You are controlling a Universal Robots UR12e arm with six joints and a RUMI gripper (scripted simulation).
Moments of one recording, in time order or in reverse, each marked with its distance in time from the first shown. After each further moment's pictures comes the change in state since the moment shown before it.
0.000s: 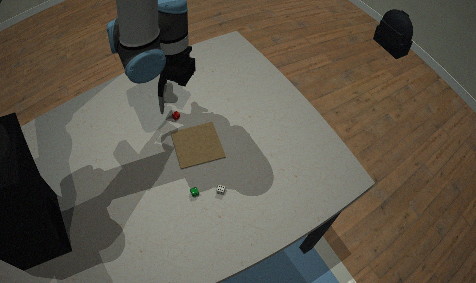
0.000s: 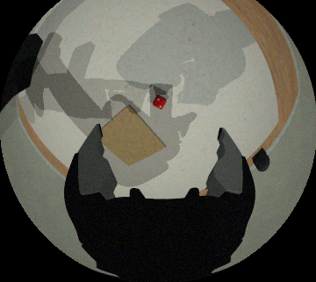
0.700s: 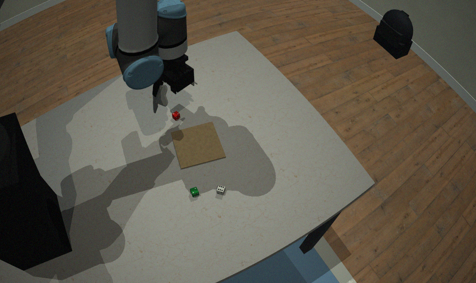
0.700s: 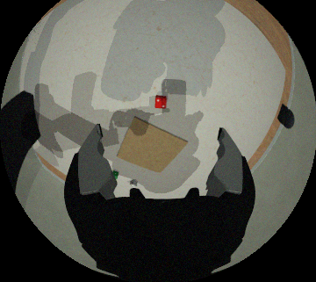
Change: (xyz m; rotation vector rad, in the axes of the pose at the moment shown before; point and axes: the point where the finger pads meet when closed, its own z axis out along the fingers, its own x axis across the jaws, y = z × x) arm -0.002 0.003 0.011 -0.003 -0.001 0.440
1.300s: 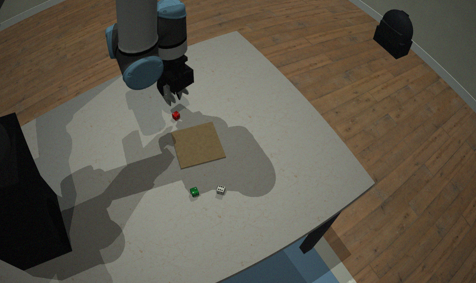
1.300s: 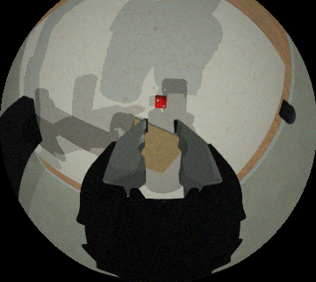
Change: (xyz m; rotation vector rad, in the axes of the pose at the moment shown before) arm 0.000 0.000 0.001 -0.002 0.000 0.039
